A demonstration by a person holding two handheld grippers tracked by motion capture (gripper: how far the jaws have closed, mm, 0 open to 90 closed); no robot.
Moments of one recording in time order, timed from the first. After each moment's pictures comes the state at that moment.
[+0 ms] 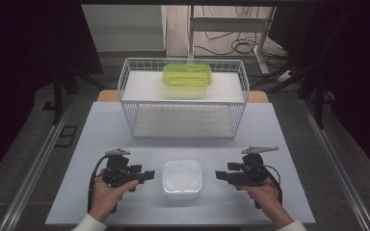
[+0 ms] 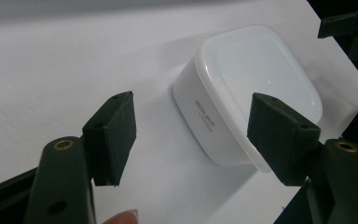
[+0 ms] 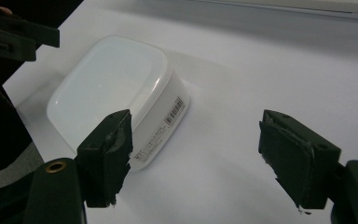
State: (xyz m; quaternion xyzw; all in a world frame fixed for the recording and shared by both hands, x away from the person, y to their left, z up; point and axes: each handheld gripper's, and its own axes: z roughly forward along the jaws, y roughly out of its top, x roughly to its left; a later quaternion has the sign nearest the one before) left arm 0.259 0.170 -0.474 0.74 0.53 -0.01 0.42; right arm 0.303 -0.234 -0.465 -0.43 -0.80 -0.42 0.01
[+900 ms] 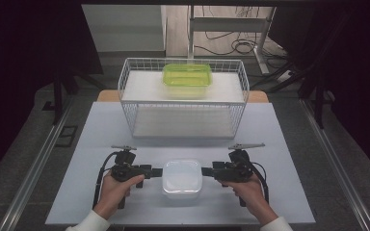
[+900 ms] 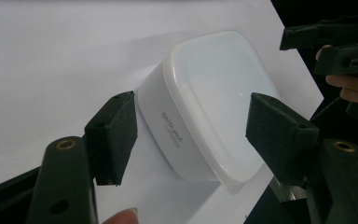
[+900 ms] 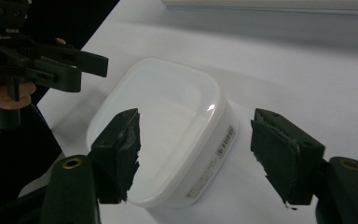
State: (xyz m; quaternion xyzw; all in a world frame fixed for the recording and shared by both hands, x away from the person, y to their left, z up) left arm 0.279 0.157 -0.483 0.72 0.52 -0.10 0.44; right arm 0.307 -0.194 -0.461 -0.44 -0.78 -0.44 0.06
